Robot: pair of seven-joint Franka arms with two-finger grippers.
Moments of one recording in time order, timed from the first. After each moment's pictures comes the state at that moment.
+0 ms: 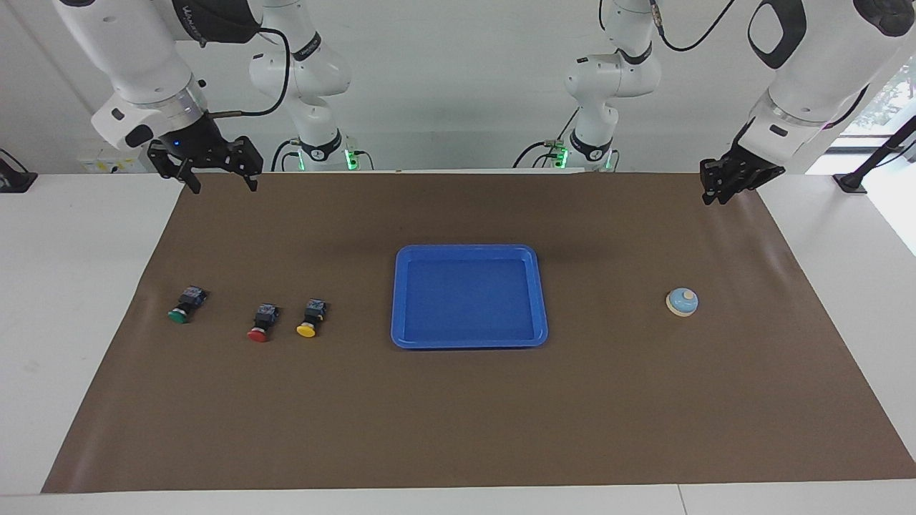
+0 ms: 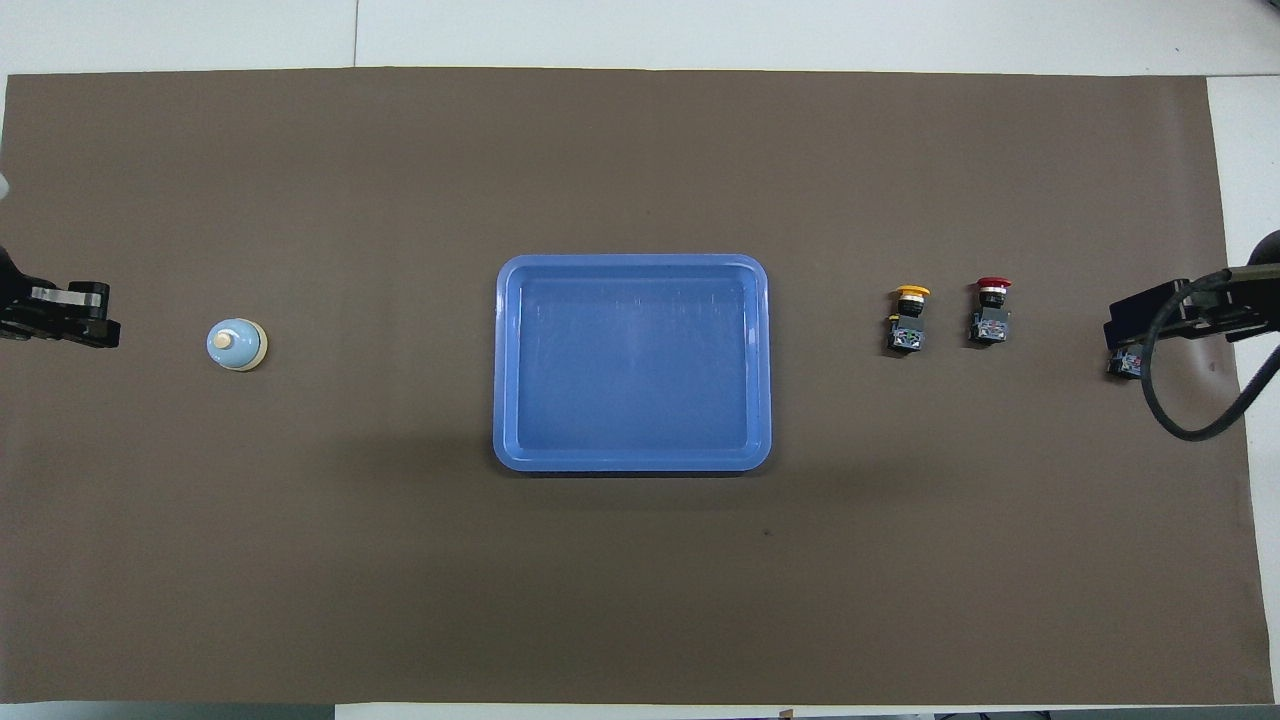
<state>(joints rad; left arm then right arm) -0.02 0.00 -0.01 -1.65 0.00 1.58 0.02 -0.01 -0.02 0.01 -1.58 -0.01 1.48 -0.04</state>
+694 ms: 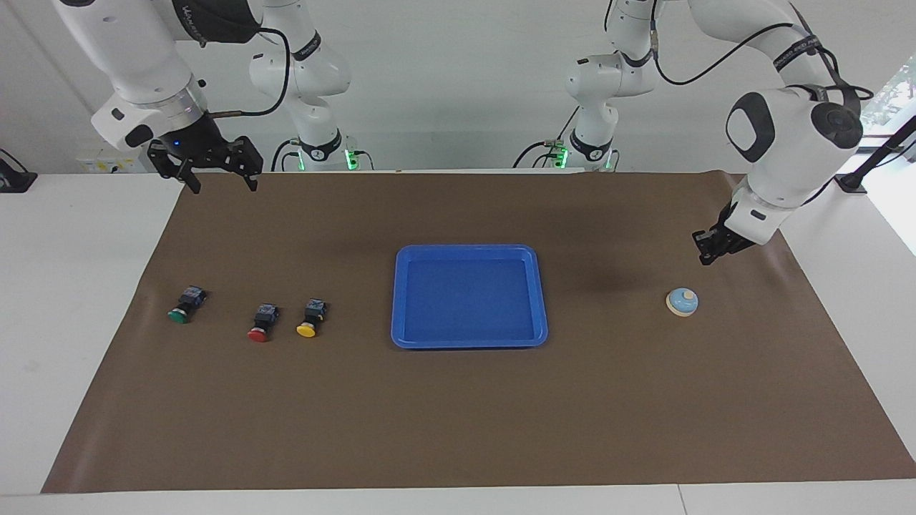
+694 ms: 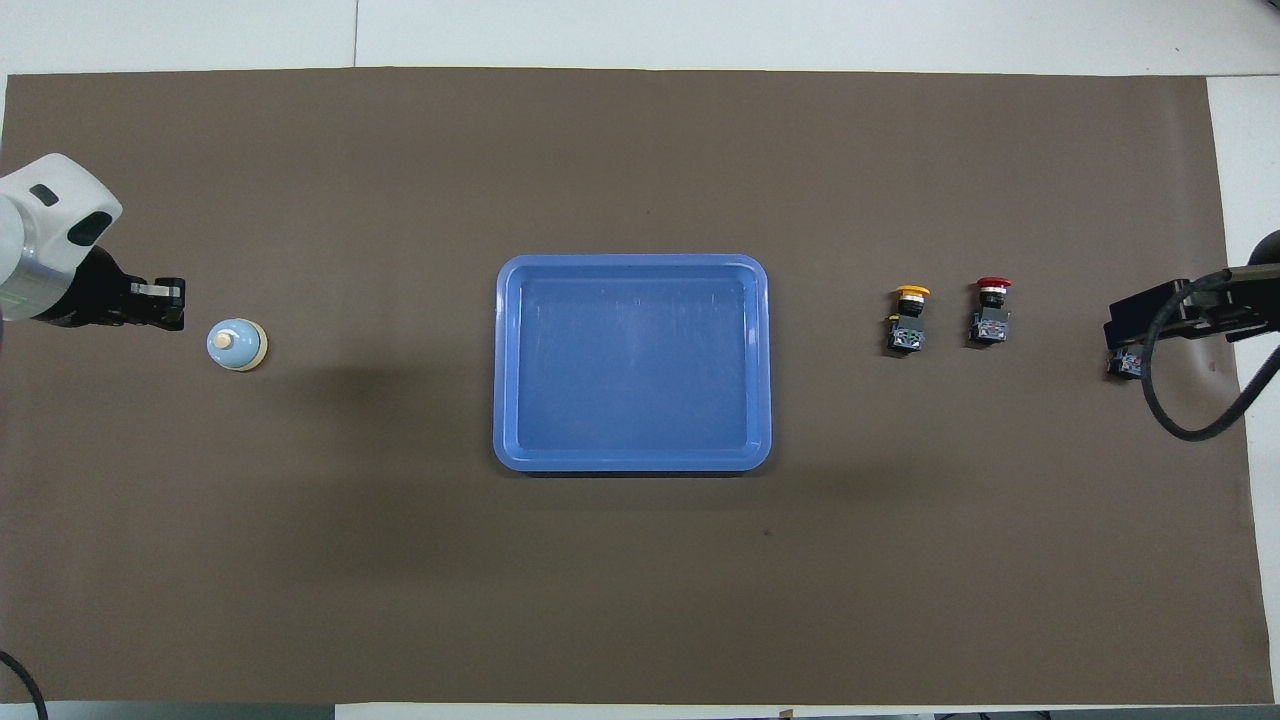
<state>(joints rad) 0.04 0.13 -0.01 -1.85 0.00 1.94 0.03 -0.01 -0.02 0.01 -1.58 -0.01 1.48 -0.04</state>
